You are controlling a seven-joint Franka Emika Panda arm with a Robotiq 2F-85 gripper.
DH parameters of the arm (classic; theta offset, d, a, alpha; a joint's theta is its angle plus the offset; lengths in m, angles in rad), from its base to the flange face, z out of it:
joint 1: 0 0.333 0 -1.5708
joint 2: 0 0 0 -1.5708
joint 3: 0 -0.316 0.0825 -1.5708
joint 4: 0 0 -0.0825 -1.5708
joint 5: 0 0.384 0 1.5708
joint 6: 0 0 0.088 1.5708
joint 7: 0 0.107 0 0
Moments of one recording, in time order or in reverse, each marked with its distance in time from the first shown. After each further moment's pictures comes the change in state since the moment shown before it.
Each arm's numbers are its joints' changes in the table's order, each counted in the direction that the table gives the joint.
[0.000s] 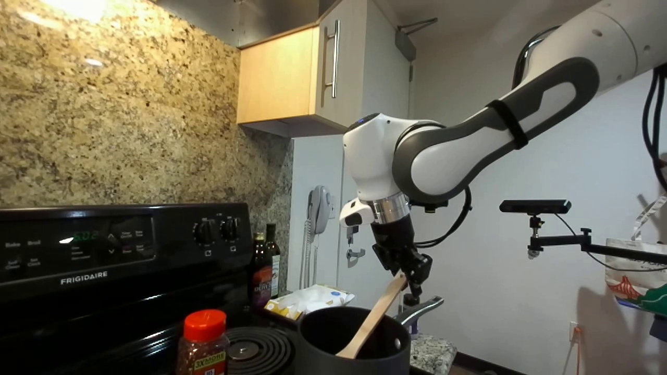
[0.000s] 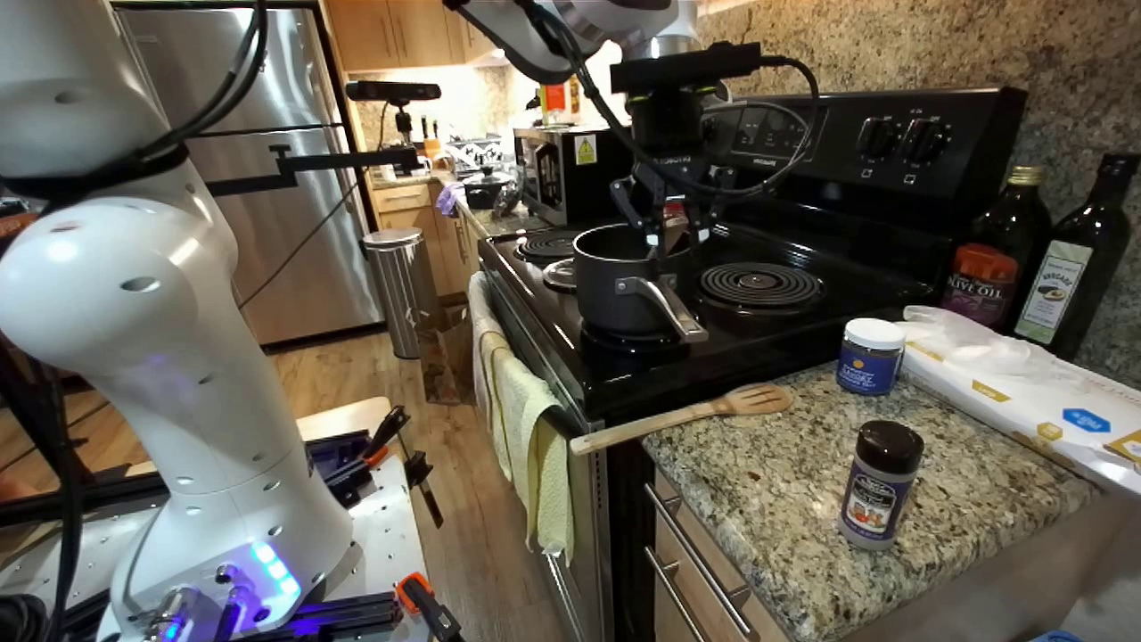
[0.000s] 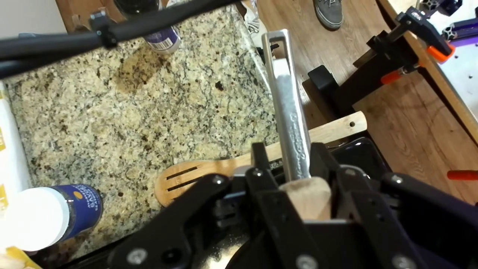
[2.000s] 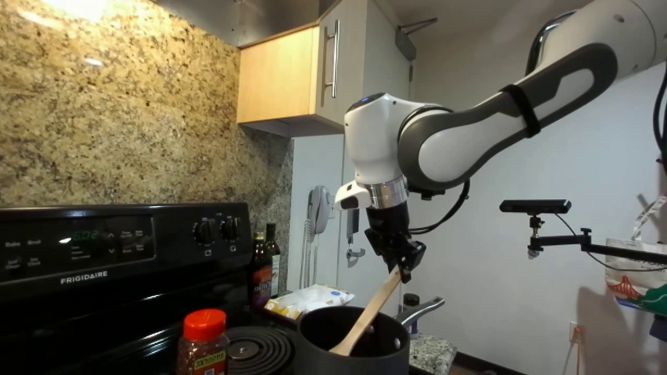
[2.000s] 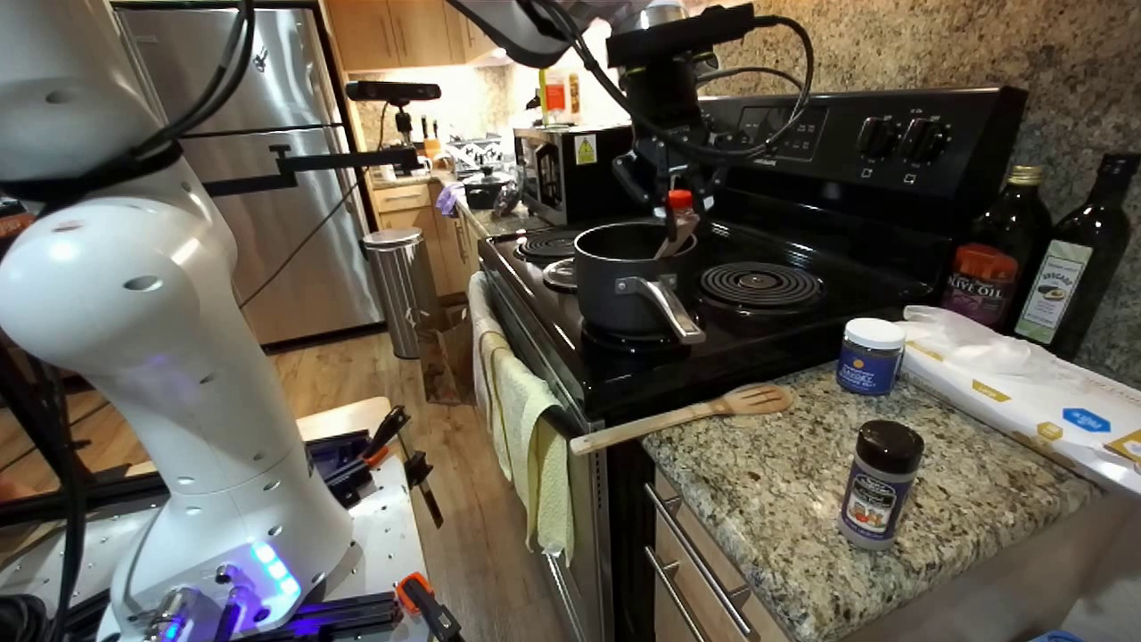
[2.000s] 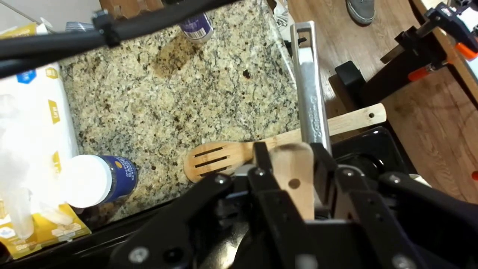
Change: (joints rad) arm 0.011 -0.040 -0.022 0.012 -0.036 0.027 -0.001
